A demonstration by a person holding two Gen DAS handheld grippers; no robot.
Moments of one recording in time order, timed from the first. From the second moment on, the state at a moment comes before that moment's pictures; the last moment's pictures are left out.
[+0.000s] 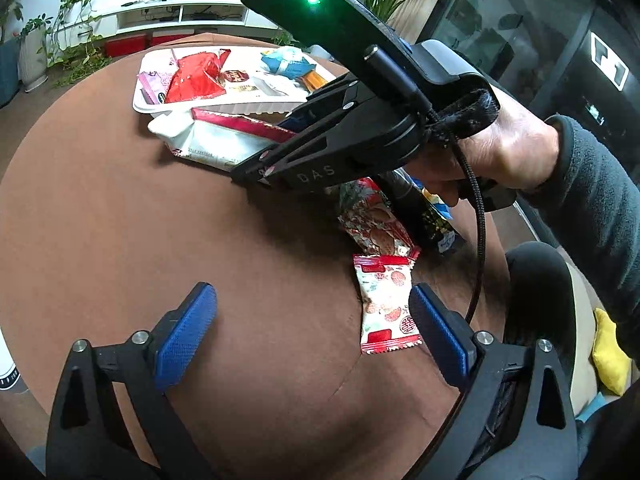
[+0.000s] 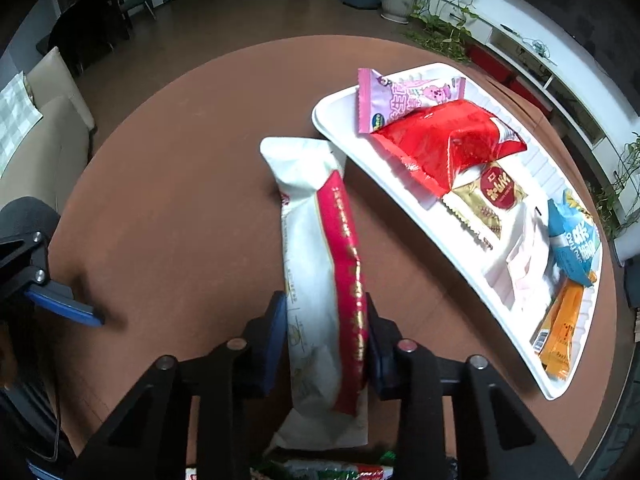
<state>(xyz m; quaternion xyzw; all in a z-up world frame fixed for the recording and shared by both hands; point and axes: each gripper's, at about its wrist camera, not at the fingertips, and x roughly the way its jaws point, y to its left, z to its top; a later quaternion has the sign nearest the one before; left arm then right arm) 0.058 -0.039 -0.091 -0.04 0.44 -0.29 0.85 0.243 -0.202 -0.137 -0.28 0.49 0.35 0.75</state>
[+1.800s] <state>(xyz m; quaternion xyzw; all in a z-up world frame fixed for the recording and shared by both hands) 0.078 -0.103 -0.112 0.03 0.48 -0.29 0.83 0.248 -0.223 -0.134 -0.12 0.53 0.34 0.77</state>
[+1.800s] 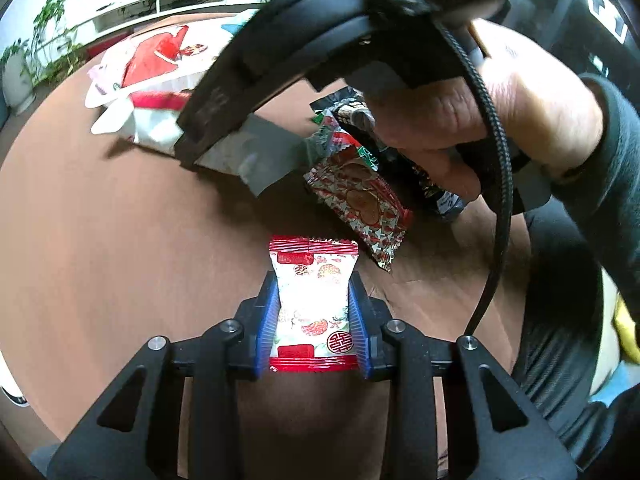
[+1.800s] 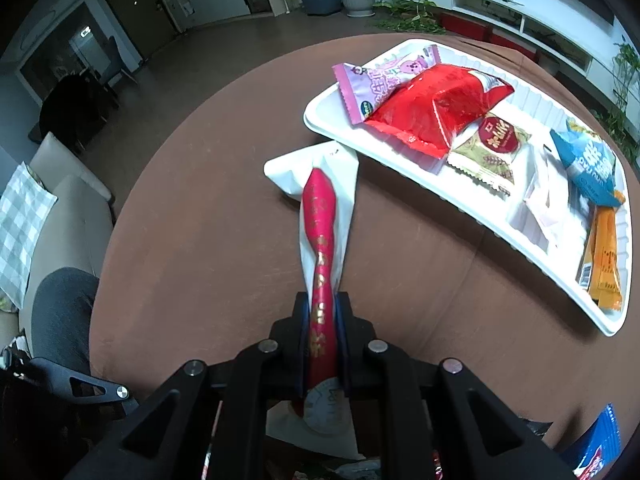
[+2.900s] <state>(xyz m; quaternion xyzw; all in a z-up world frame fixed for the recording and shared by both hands) 0.063 -0.037 -0.110 -0.06 0.46 -0.28 0.84 0.236 -0.218 -0.125 -0.12 0.52 0.32 0.78</state>
